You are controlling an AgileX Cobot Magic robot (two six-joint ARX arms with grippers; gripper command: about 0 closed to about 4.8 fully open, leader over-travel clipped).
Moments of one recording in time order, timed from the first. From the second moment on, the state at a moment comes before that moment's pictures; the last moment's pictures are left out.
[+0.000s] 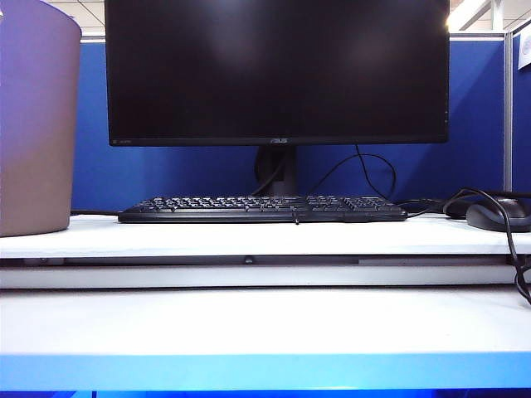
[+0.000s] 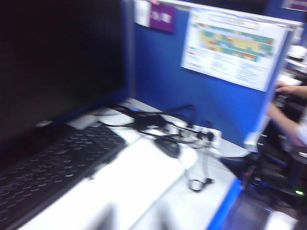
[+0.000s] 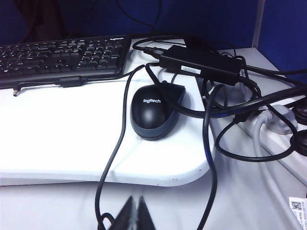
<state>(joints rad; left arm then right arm) -0.31 0.86 1.60 -0.89 0.60 0.10 0.05 0.00 0.01 -0.11 0.00 0.11</state>
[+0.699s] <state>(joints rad) -0.31 0.51 1.54 -1.12 0.27 0.08 0.05 0.00 0.01 -0.11 0.00 0.11</state>
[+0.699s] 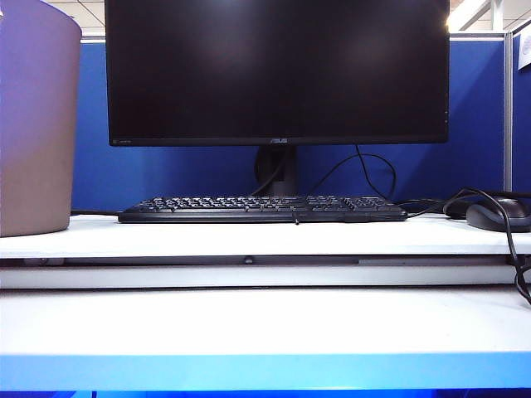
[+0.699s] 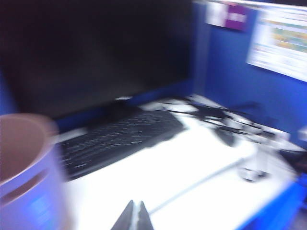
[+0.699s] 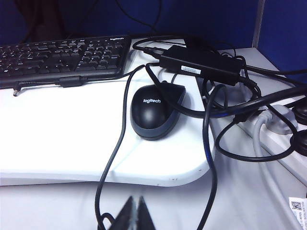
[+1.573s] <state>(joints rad) -0.31 0.01 0.95 -1.03 0.05 -0.07 0.05 0.00 0.01 -0.11 0.00 0.11</state>
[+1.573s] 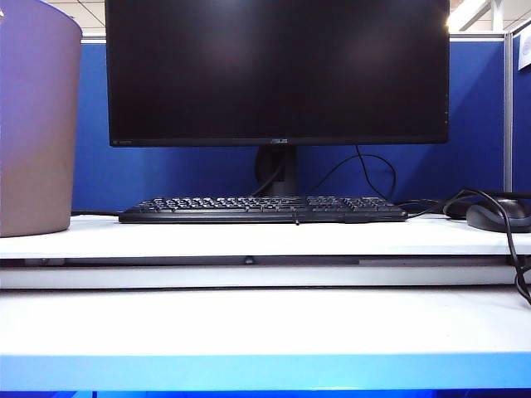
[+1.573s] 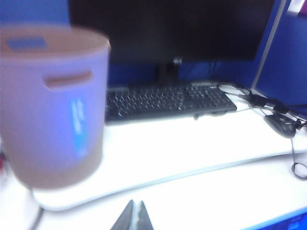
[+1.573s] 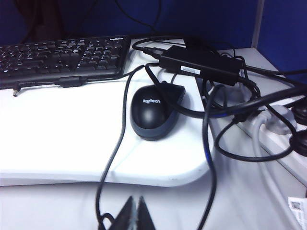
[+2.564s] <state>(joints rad) -0.31 0.01 0.07 -0.11 0.20 -0.29 0.05 0.00 0.01 -0.11 0.00 0.11</state>
